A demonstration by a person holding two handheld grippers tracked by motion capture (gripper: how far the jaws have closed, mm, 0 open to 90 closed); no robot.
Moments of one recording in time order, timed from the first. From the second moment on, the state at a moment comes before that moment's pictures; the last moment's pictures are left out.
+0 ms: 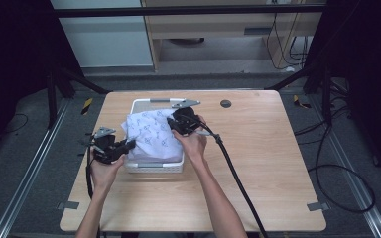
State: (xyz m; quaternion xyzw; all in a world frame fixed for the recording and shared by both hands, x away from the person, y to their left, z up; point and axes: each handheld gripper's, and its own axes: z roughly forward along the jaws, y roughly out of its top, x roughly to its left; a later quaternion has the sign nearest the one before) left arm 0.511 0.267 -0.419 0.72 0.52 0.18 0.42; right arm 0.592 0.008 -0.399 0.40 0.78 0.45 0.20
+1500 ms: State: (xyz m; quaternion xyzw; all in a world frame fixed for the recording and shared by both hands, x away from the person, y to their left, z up) left arm 0.497 0.256 -0.410 0.72 0.50 0.21 0.43; right arm 0.570 -0.042 -0.410 0.39 0.79 0.44 0.20
